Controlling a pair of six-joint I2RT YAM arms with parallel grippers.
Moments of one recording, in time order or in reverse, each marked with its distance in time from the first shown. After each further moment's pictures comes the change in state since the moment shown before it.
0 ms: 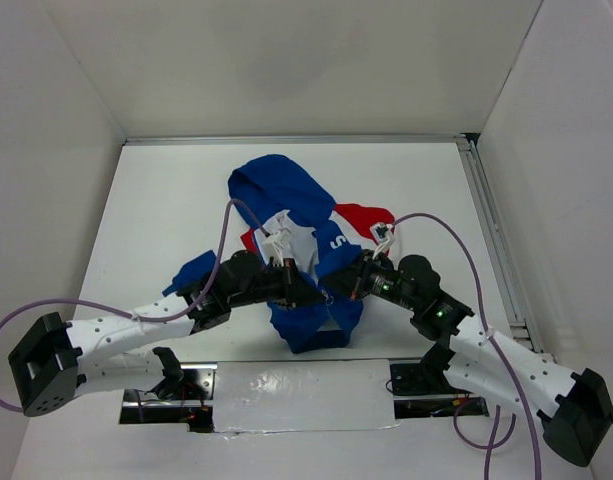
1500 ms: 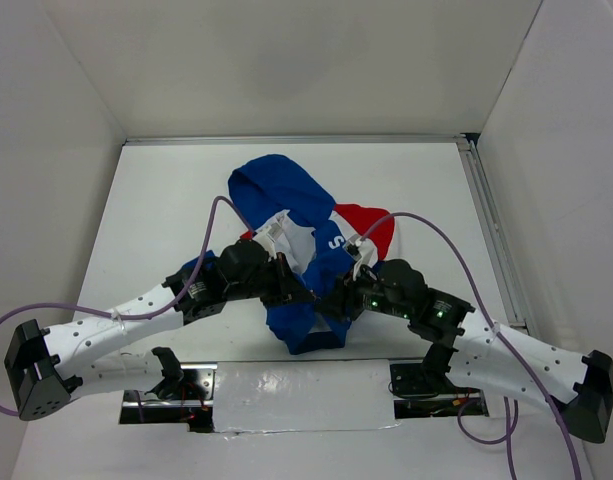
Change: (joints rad) left arm -0.003 -0.034 0.217 -0.500 -0.093 -0.166; right arm 0.225 0.027 0.164 -0.384 0.102 -0.350
